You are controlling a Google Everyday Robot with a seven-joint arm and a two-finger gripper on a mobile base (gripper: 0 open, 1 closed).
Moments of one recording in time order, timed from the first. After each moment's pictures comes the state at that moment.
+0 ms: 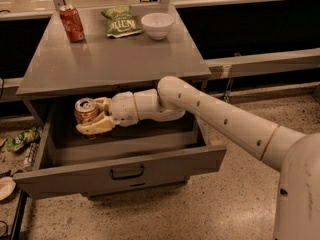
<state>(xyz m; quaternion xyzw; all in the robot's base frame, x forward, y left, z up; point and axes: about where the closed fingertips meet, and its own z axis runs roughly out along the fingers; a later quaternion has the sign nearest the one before) 0.544 0.210 0.787 -0.58 0.45 0.51 0.44</state>
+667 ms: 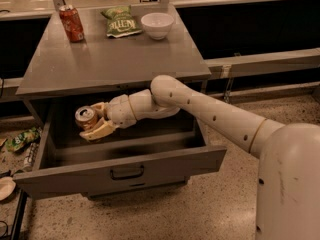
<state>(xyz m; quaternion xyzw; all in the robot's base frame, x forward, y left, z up) 0.555 0.218 0.745 -0.65 0.43 0.47 0.43</state>
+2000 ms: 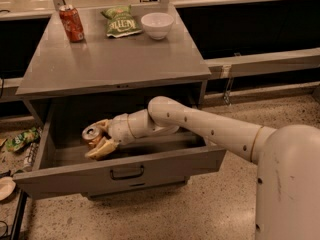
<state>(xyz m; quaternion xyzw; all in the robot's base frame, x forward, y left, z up) 0.563 0.222 0.662 -0.64 0.50 0.41 0.42</state>
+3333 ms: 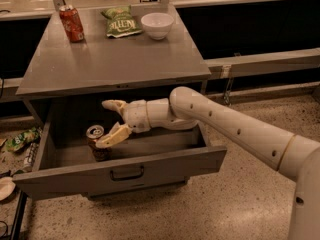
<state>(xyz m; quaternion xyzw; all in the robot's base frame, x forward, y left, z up) 0.568 0.177 0.739 -0.57 0.51 0.45 0.46</state>
